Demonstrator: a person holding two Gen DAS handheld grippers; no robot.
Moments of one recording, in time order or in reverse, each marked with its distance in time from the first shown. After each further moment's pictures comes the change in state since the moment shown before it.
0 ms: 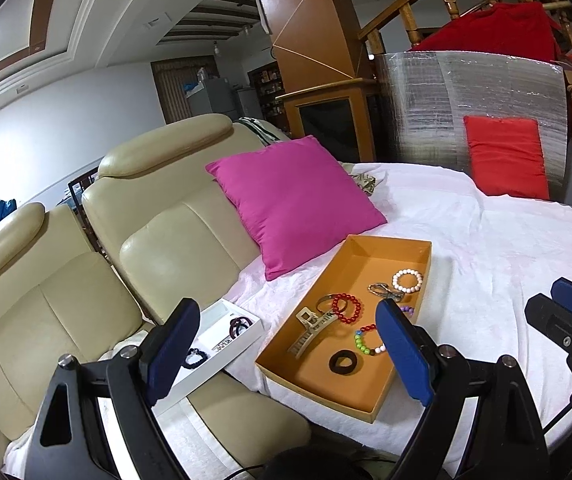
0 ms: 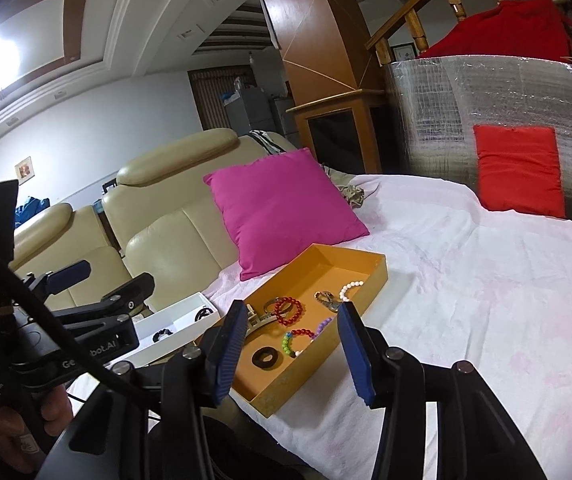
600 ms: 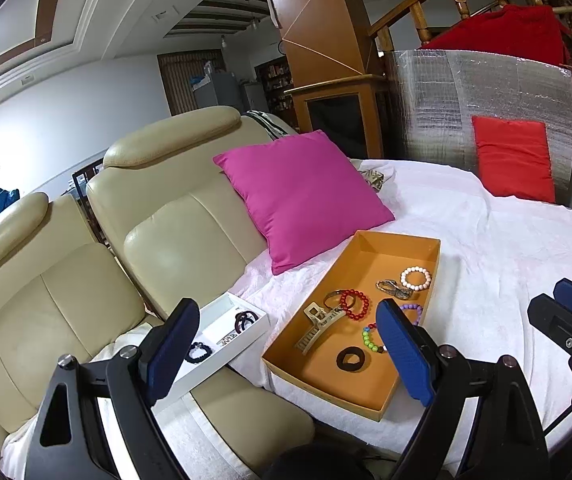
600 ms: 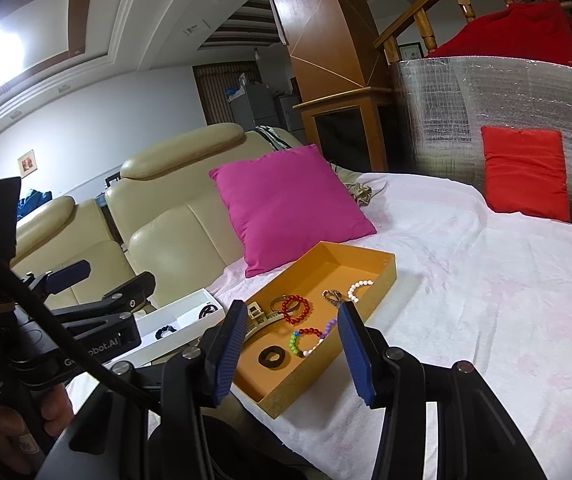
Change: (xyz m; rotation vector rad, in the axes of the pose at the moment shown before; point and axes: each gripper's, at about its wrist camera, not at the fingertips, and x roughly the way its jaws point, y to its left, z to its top) left arm 0.005 0.011 -0.004 -0.023 0.020 0.009; right arm 0.007 0.008 0.000 -0.015 0.008 0.009
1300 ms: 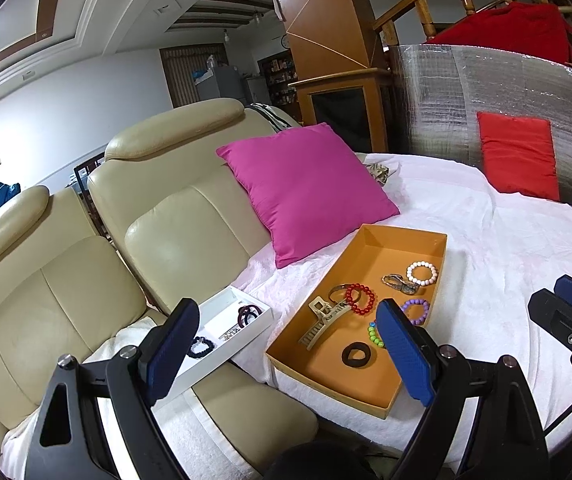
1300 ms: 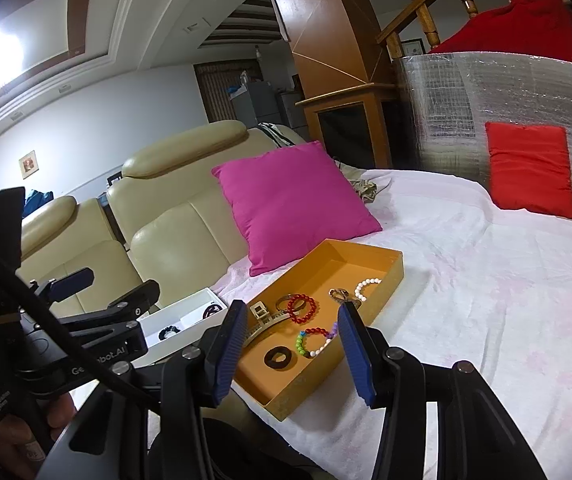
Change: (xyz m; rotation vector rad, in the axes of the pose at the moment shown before) left arm 0.010 0.006 -0.003 -0.004 0.023 0.011; right arm 0.011 0.004 0.001 0.007 0.013 0.014
